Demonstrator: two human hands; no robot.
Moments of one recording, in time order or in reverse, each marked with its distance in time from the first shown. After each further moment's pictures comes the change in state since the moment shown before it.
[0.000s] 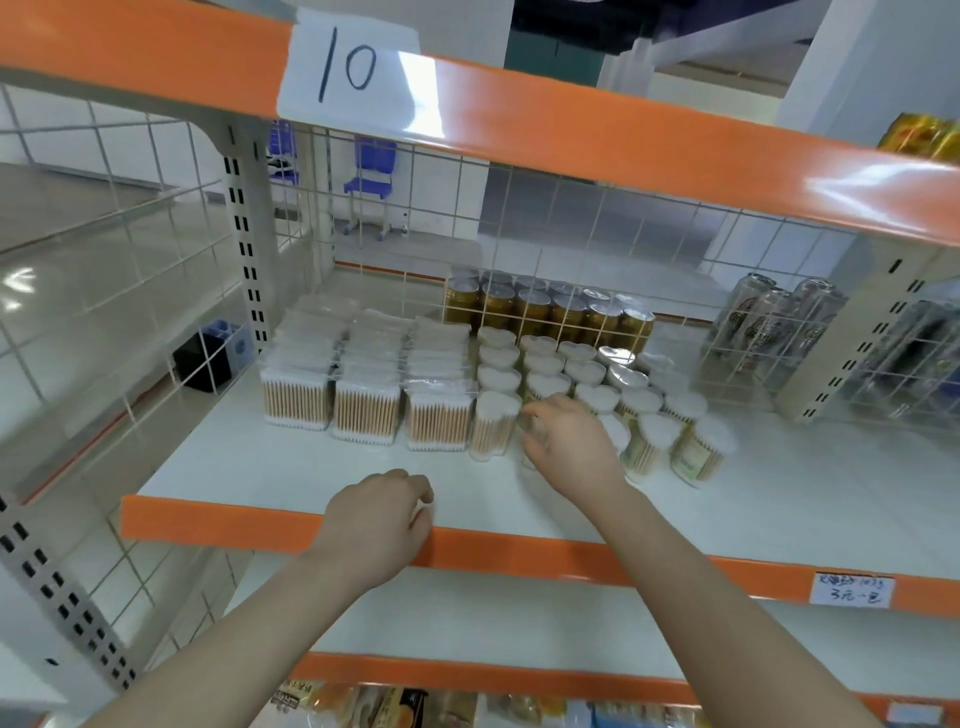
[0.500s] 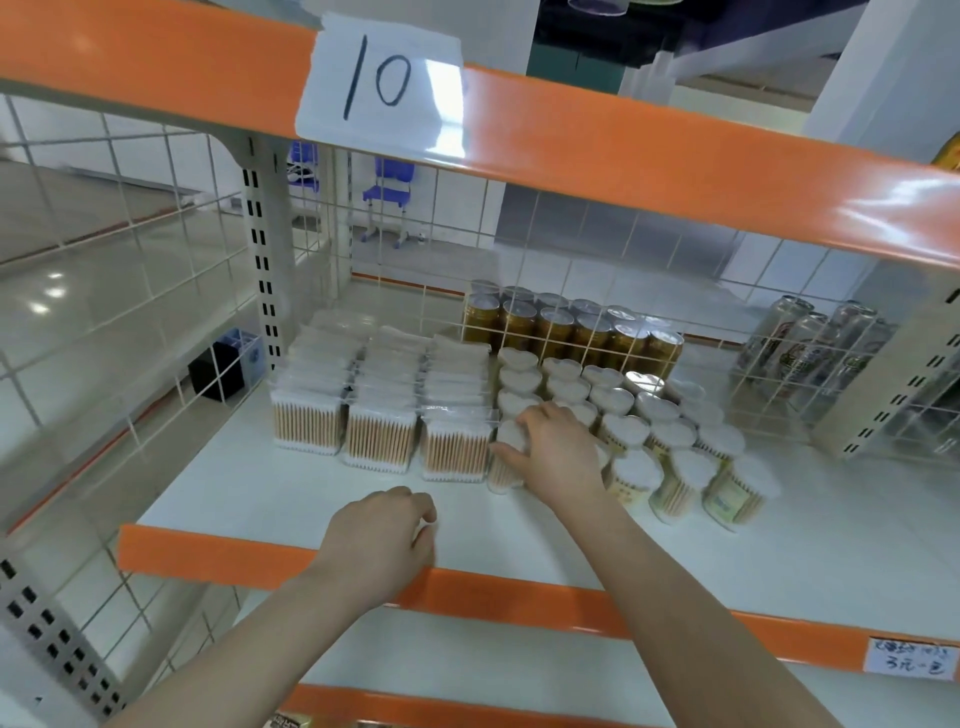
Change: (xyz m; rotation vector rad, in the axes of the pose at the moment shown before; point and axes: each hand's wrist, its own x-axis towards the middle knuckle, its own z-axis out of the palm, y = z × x) left_hand 0.024 -0.018 0.000 -0.004 -0.018 -0.035; right_hand 0.048 -0.013 0.029 -0.122 -0.071 0.022
